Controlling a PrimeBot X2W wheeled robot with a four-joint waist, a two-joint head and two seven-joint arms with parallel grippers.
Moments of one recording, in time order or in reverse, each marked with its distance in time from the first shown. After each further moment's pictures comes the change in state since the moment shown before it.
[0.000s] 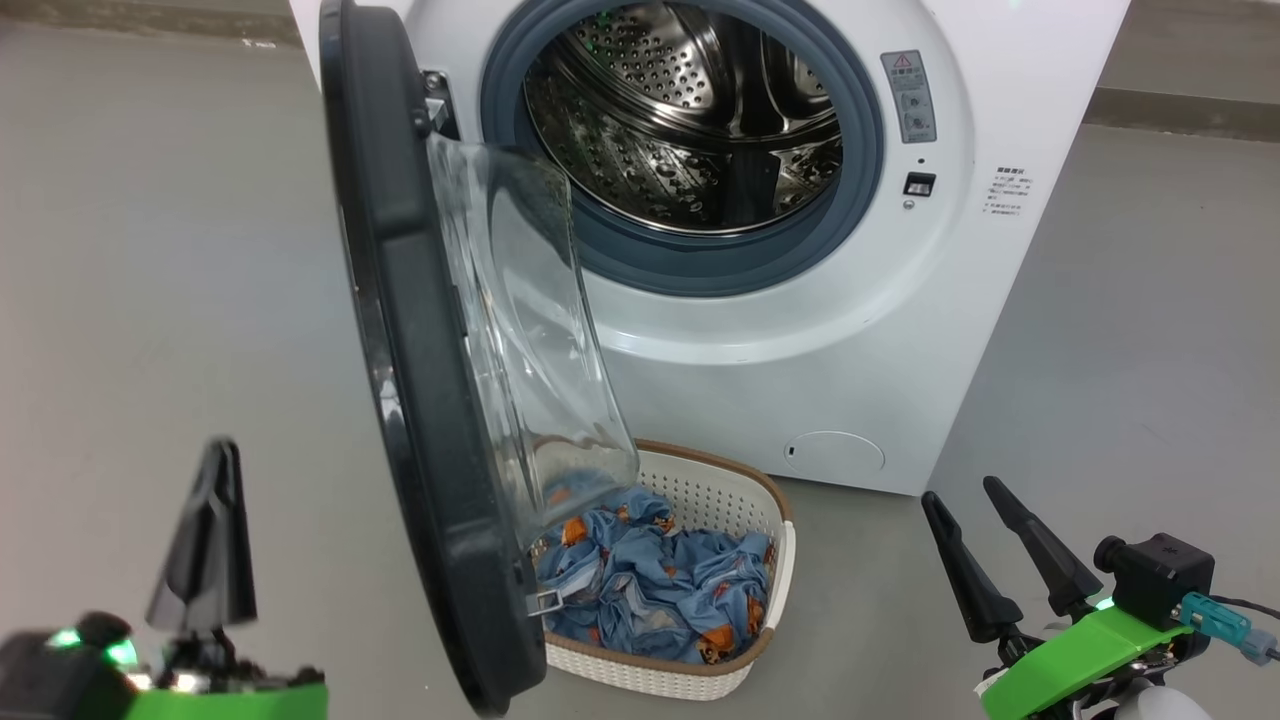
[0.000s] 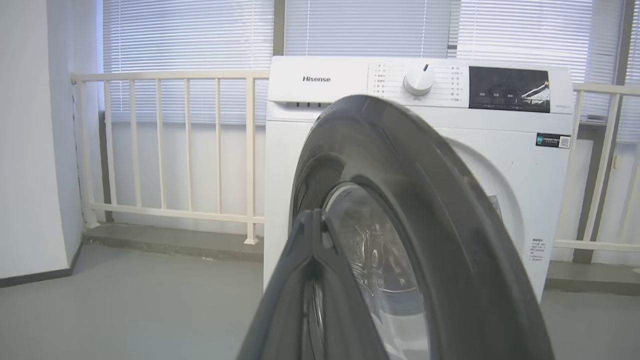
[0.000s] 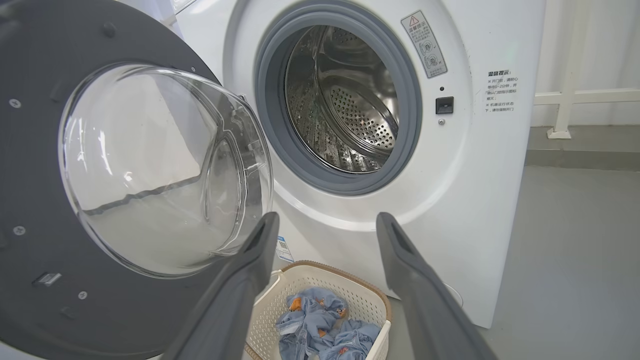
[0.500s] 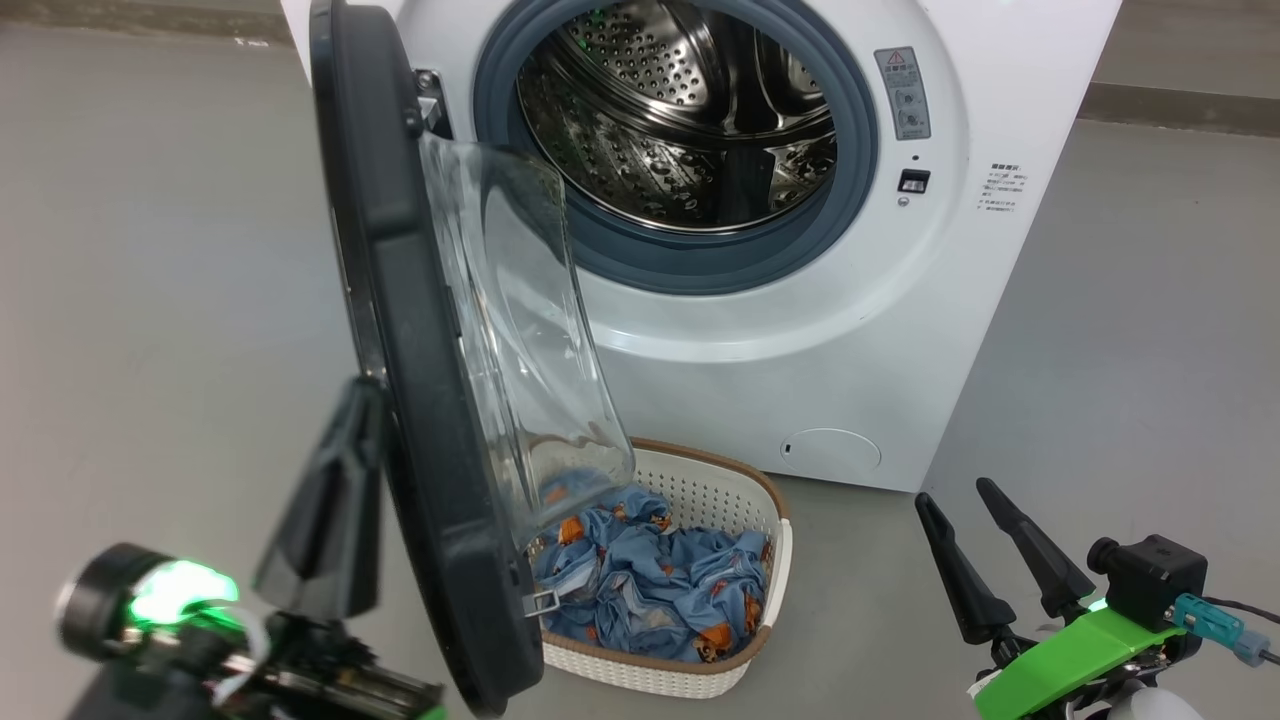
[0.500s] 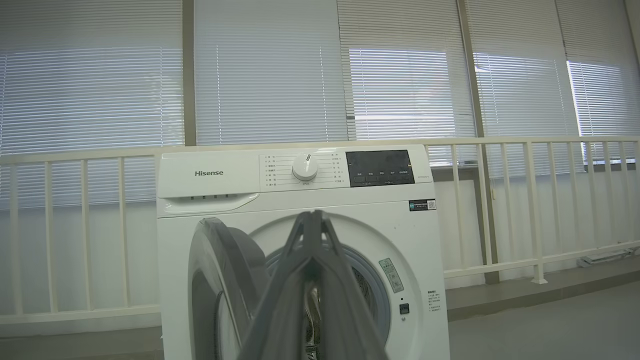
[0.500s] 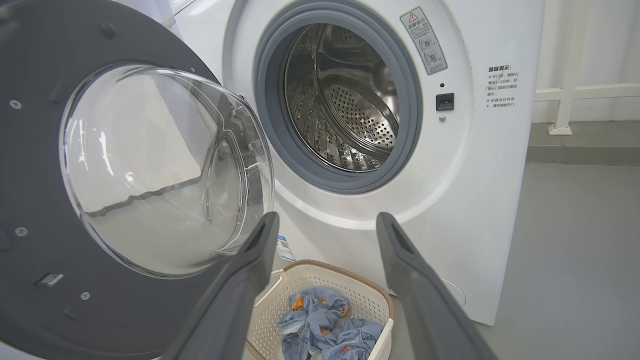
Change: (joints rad) left arm -0.027 0.005 -0.187 -0.344 0.051 -0.002 0.065; right arm 0.000 0.010 0.003 0.001 0.000 0.000 0.000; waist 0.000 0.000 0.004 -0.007
